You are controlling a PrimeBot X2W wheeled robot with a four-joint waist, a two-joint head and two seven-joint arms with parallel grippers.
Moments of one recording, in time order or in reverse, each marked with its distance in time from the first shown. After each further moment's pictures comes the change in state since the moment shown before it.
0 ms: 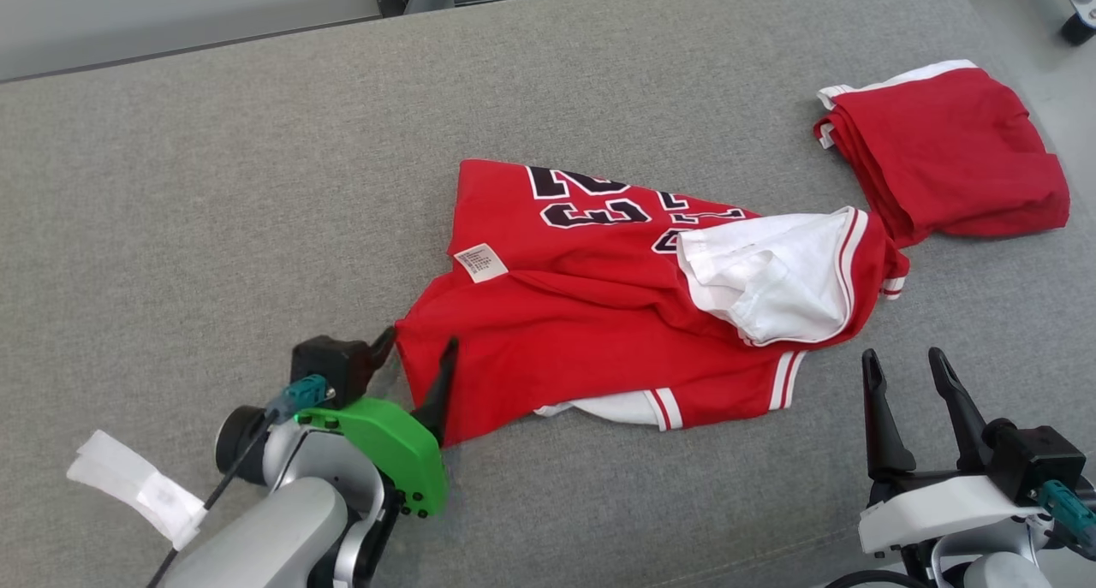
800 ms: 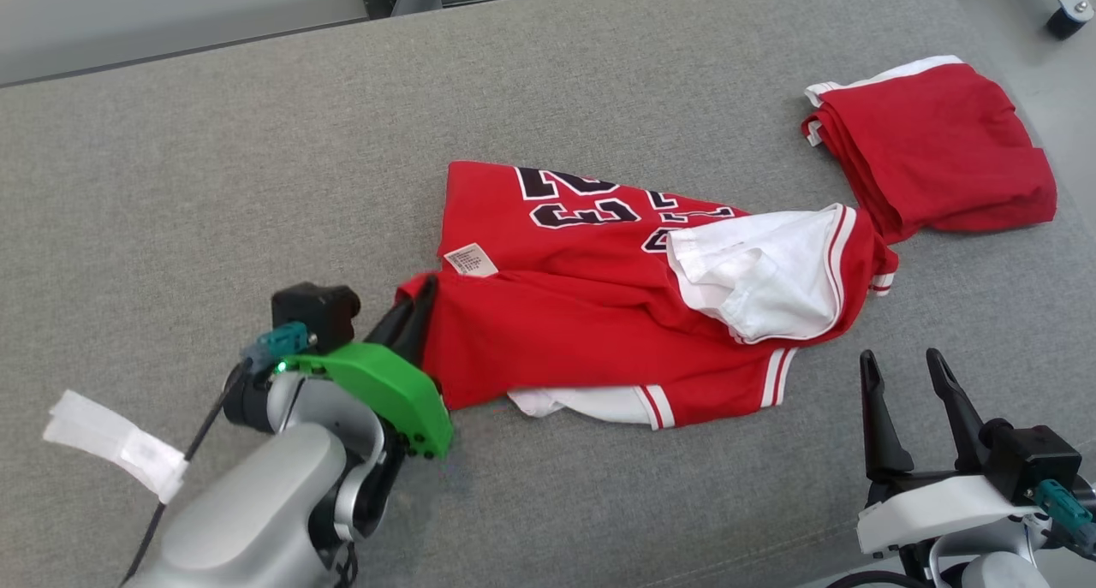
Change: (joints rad) left arm -0.044 -0.034 0.059 0.020 -0.077 -0.069 -0.015; right arm -0.003 0.000 0.003 0.008 -0.004 0.000 0.000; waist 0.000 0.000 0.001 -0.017
